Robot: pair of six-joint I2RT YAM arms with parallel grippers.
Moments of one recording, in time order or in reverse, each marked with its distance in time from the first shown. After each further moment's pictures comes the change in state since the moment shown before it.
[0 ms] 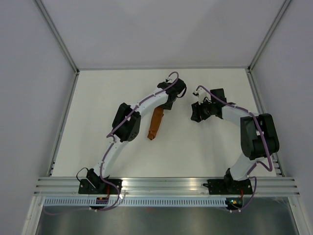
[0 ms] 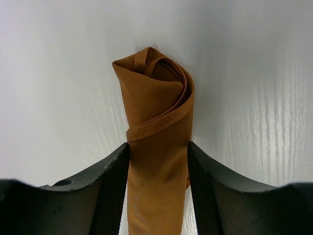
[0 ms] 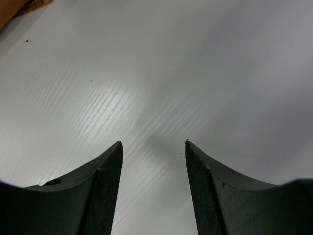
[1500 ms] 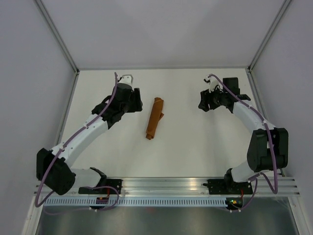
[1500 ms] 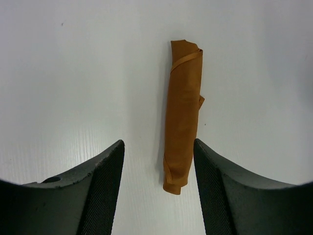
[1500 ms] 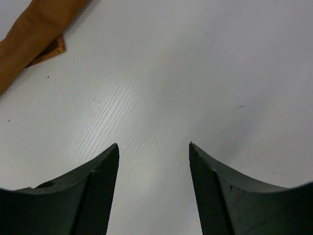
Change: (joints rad) left arm 0.188 -1.109 -1.061 0.550 0.290 -0.018; right arm -0.065 -0.144 0.142 -0.188 0.014 0.014
